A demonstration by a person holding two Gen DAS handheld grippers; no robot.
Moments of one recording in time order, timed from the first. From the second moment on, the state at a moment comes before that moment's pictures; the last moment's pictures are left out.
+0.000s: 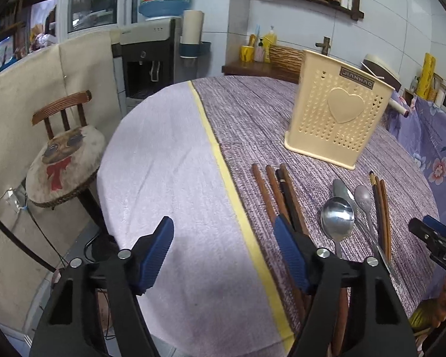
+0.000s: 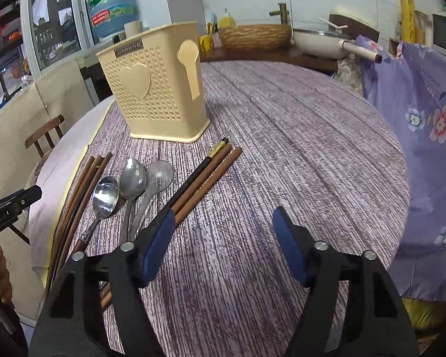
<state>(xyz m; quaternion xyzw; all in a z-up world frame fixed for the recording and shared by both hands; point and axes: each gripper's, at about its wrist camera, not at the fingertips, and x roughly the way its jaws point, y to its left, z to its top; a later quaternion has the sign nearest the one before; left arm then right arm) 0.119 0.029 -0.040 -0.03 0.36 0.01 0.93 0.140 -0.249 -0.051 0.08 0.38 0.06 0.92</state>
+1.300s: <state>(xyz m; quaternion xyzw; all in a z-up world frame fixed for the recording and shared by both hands) 0.200 -0.008 -0.062 0.02 0.44 0.01 0.90 0.236 -0.233 -0.059 0.12 0.43 0.06 0.89</state>
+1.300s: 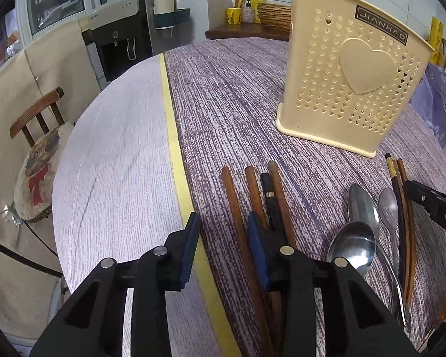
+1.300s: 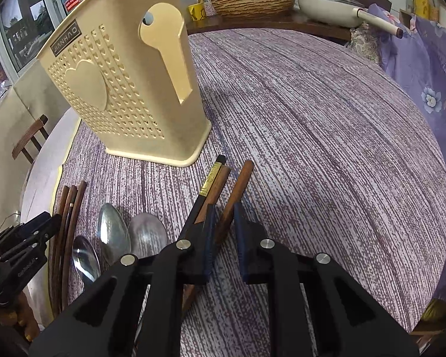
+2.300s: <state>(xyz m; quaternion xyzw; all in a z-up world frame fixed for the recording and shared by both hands) 0.219 -0.002 -0.055 -0.01 0.45 0.01 0.89 0.254 -0.242 -0.049 0.13 0.43 0.10 0.89</state>
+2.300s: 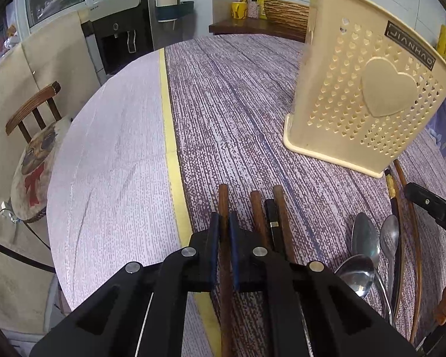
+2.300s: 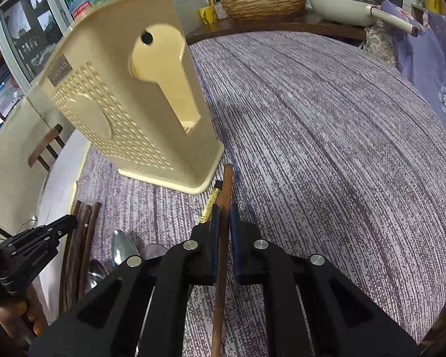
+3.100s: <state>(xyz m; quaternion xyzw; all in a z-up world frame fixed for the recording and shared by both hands) 0.159 0.021 0.085 -0.05 0.27 -0.03 0.96 0.171 -0.281 0.094 0.11 0.22 0.21 0.94</state>
